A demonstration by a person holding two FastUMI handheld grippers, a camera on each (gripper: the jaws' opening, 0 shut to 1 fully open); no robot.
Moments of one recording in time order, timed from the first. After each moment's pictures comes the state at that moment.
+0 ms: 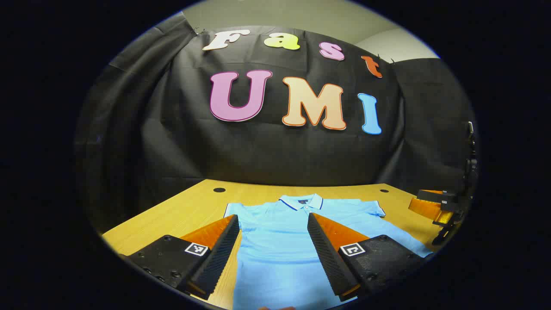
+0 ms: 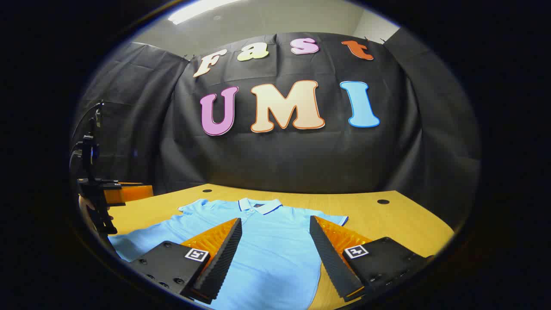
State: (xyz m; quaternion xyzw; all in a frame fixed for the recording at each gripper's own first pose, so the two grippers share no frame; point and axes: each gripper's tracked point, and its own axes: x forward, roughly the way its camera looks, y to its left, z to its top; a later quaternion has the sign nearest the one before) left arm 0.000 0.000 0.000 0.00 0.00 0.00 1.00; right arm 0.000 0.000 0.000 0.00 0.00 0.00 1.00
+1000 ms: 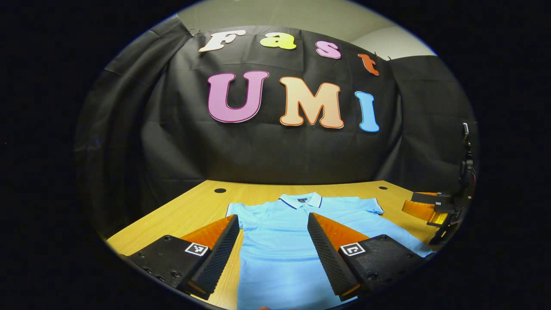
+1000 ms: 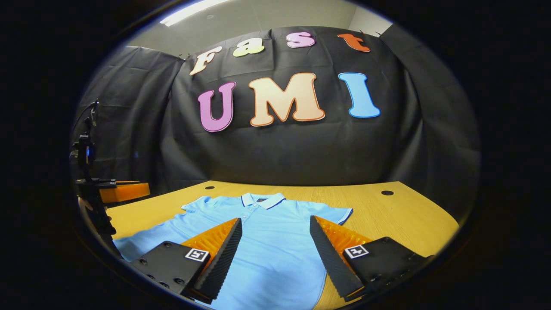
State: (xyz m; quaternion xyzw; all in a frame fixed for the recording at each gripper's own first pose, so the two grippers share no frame) left arm -0.009 0.004 0.010 0.01 0.00 0.00 1.00; right arm 0.005 -0.002 -0.014 0.01 0.03 0.00 1.00
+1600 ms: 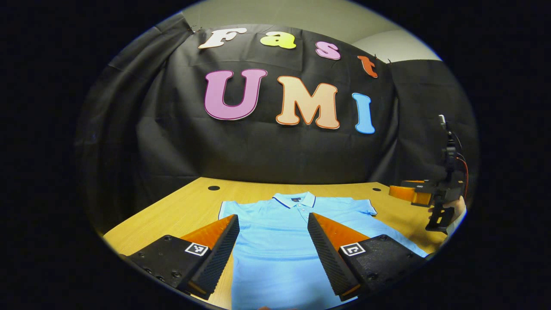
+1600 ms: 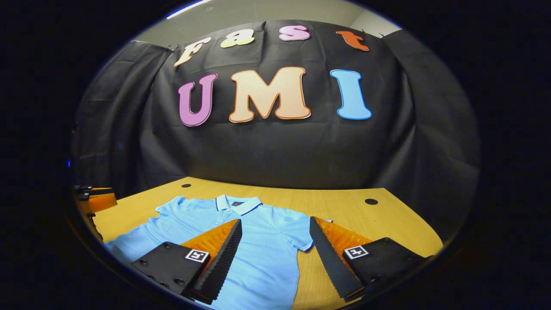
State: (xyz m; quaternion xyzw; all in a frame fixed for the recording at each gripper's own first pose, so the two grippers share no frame) left arm -0.010 -0.011 0.009 -0.01 0.00 -0.03 1.00; right arm 0.067 -0.055 0.018 -0.02 0.07 -0.06 1.00
